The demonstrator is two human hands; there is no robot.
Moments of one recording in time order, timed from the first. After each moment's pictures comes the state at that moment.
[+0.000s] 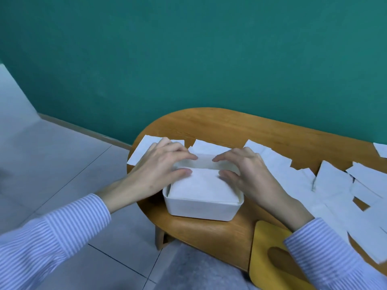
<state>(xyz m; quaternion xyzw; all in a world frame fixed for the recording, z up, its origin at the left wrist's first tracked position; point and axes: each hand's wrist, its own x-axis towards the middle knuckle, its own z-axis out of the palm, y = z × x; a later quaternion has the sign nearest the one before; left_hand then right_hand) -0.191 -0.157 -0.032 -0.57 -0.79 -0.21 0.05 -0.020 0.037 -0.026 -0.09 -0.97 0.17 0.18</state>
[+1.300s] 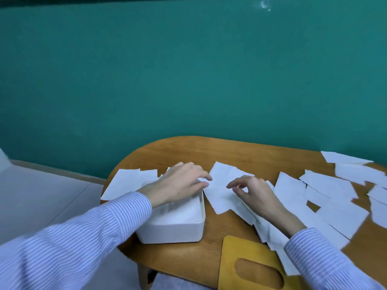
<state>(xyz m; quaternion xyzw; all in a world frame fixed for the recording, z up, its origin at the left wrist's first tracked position) -0.137 -0.036 0.002 -0.66 -0.75 -0.08 0.00 0.055 0.111 -0.030 -0.25 -0.93 0.21 0.15</state>
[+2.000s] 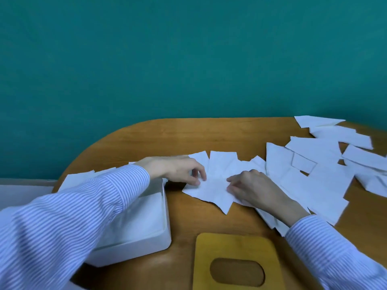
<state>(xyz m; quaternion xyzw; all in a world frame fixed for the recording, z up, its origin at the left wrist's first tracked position) -0.137 0.092 -0.028 -0.69 -0.67 0.08 -0.26 0.097 0.179 -0.086 -0.31 -0.94 0.12 0.04</state>
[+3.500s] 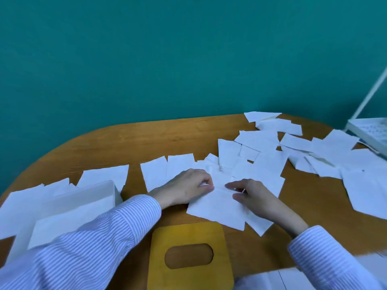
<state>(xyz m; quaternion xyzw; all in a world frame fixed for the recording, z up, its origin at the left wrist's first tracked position) 0.002 0.110 -0.065 -0.73 -0.64 -0.11 -0.22 0.222 0.162 -0.067 -0.43 -0.85 0.30 0.06</state>
